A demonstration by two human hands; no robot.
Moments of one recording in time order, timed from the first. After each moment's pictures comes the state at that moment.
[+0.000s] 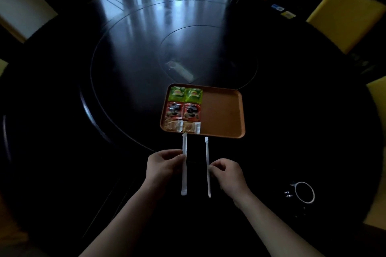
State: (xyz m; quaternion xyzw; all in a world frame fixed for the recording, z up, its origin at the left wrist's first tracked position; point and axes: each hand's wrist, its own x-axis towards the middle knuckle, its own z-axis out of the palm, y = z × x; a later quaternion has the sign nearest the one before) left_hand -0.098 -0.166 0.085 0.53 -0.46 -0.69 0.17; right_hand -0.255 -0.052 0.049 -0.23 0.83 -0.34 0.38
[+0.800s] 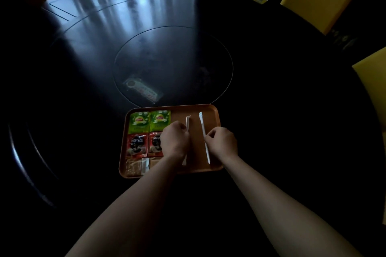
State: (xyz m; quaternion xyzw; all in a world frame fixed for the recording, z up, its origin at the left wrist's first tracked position) left_hand -0.329 -0.270 0.028 0.53 -0.76 -0.35 0.12; right_hand -0.419 -0.176 0.035 -0.23 0.92 -0.21 0.22
